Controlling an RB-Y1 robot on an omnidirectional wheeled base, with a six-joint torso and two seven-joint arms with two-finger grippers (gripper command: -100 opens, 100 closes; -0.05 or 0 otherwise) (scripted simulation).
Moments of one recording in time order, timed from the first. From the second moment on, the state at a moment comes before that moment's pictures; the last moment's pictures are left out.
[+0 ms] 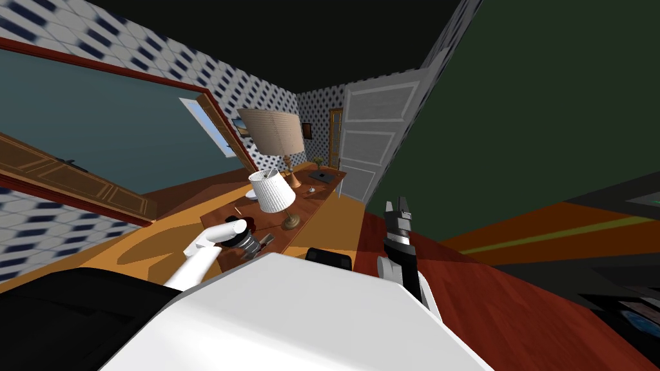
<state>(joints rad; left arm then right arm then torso) 0.30 0.55 0.44 -1.56 0.67 1.57 0.70 0.54 0.01 0.01 -2.21 0.12 -0.42 -0.08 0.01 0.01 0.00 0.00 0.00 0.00</state>
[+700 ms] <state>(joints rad) 0.31 0.70 0.40 -1.44 0.83 1.57 0.61 0.54 0.01 0.01 -2.21 0.12 -0.42 -0.08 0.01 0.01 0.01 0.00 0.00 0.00</state>
